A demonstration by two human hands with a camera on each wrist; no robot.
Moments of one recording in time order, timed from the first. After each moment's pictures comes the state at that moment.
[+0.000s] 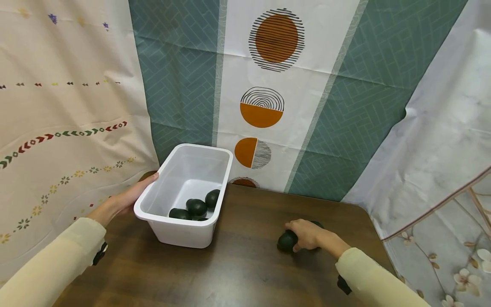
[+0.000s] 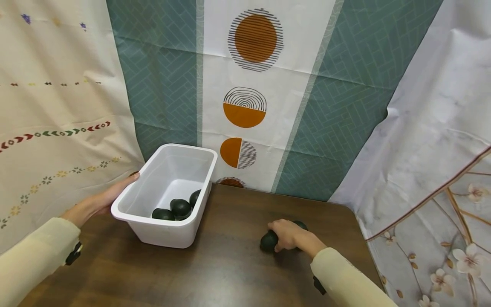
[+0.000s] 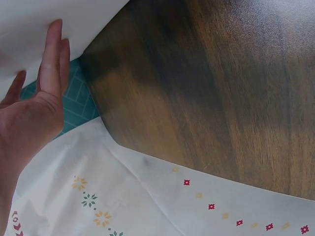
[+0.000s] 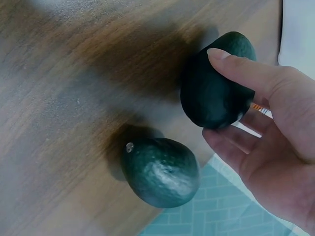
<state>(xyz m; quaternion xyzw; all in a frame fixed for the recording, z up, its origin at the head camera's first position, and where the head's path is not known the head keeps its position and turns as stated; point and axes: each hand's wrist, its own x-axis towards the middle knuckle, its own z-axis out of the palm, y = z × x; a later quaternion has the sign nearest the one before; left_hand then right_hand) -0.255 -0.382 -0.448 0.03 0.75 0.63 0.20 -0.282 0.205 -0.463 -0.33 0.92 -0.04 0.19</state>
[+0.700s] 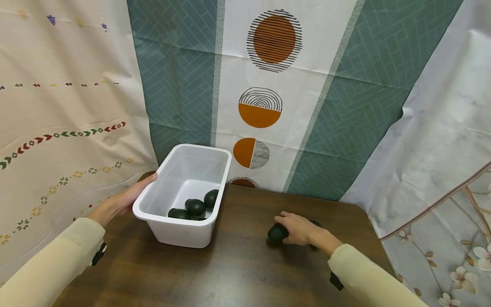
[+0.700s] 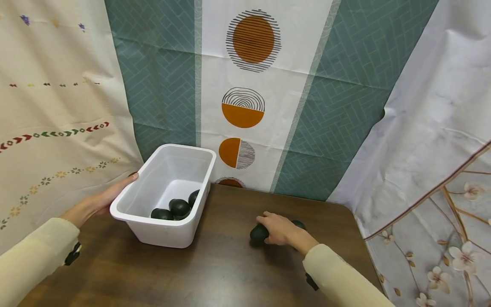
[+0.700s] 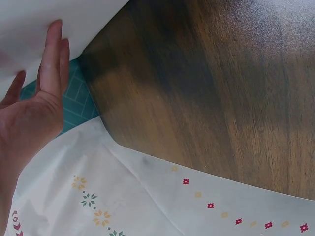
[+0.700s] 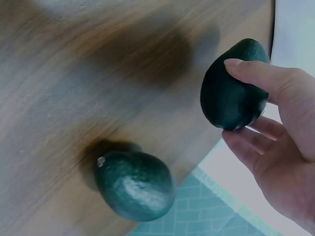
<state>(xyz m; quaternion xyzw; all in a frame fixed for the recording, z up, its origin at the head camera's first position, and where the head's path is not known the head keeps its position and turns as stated) -0.254 -0.381 -0.448 0.03 0.74 0.64 0.20 -0.284 0.186 -0.460 -0.37 0.92 -0.04 0.12</state>
